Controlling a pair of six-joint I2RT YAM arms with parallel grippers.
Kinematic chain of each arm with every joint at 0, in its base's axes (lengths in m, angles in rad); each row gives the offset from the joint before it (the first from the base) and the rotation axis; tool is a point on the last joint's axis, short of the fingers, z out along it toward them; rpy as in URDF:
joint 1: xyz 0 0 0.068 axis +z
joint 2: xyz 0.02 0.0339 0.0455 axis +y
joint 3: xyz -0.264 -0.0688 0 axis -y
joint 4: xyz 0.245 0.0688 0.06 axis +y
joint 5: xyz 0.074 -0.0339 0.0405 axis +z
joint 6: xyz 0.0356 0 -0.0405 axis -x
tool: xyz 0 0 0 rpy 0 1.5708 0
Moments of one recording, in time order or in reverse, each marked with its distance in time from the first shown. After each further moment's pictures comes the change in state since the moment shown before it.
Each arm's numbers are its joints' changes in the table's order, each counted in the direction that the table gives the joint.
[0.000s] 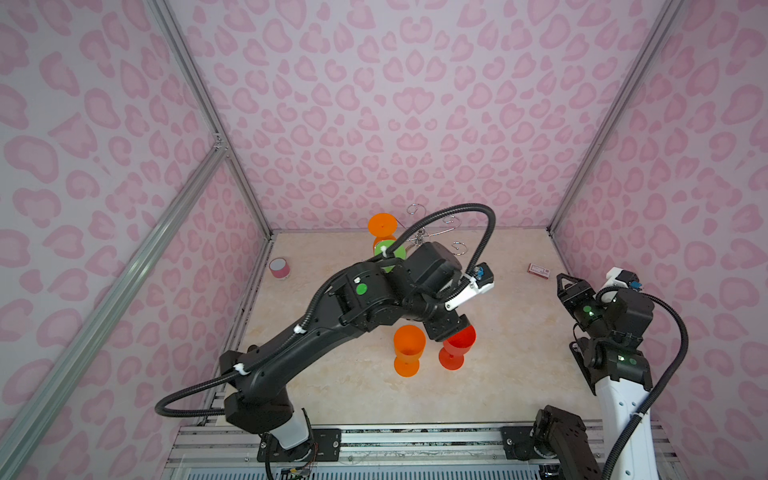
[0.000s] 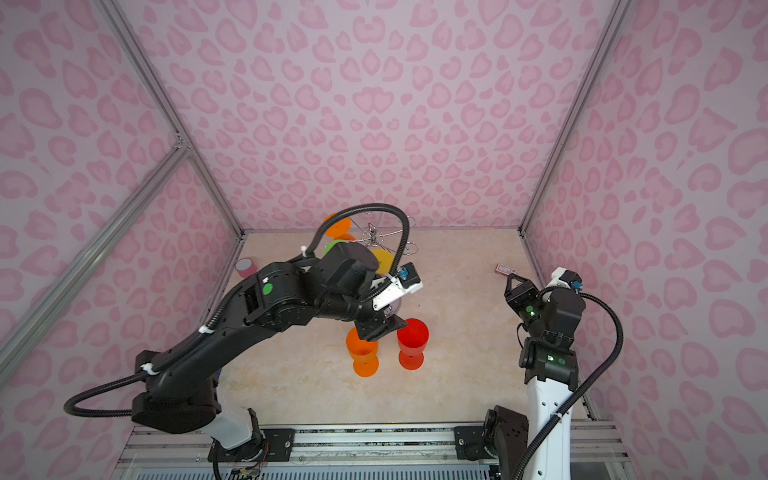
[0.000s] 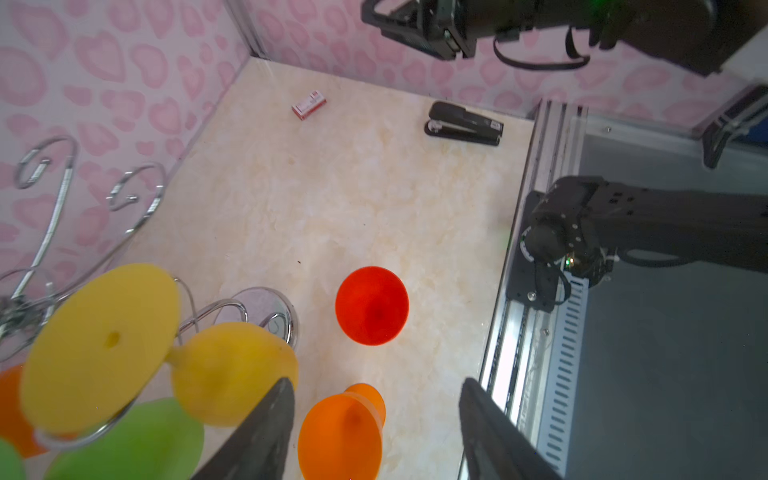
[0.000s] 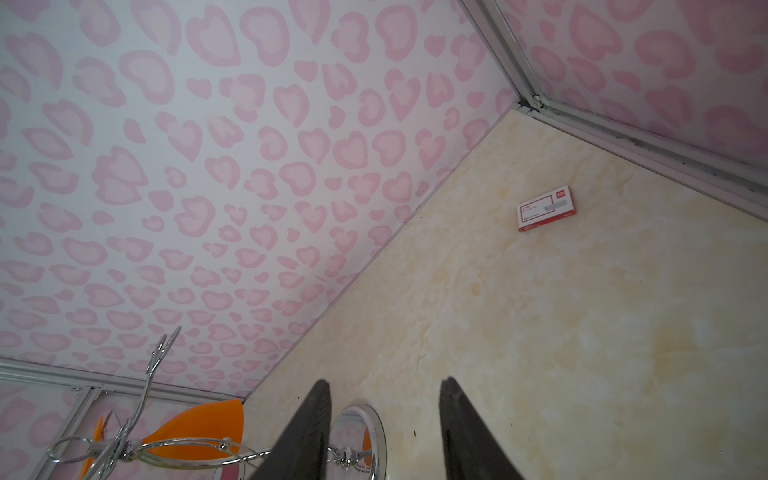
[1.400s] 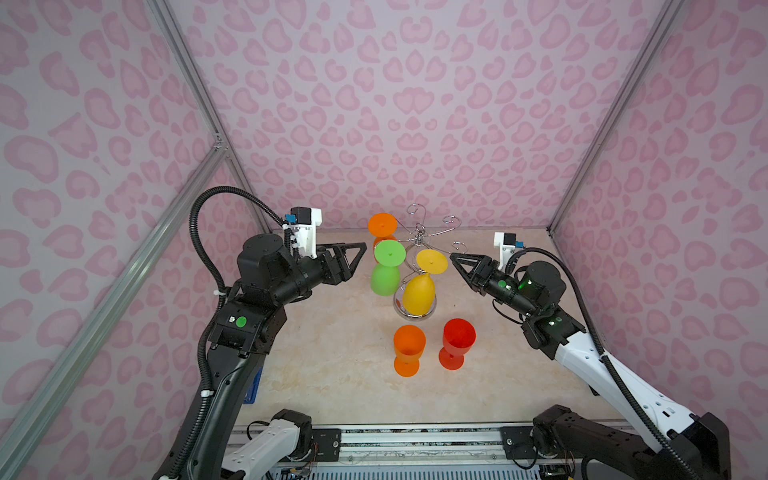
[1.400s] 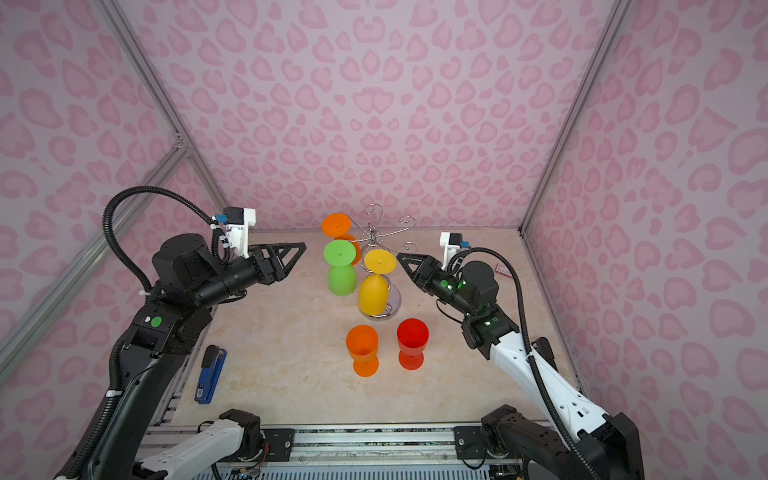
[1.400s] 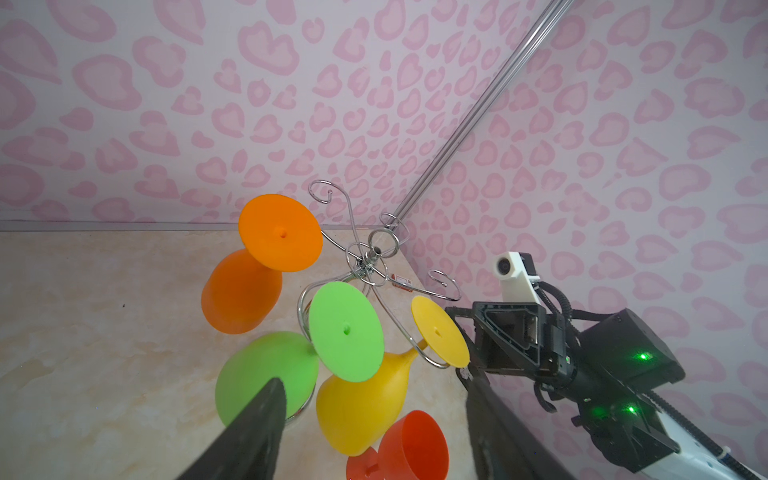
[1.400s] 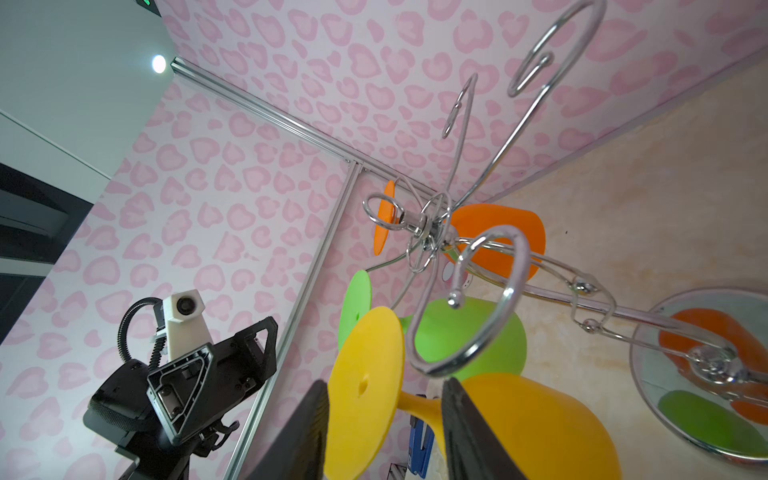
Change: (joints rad) left arm 0.803 -0.513 -0.660 -0.638 -0.444 0.566; right arm 0.811 0.376 0.080 -0.590 0.034 -0.365
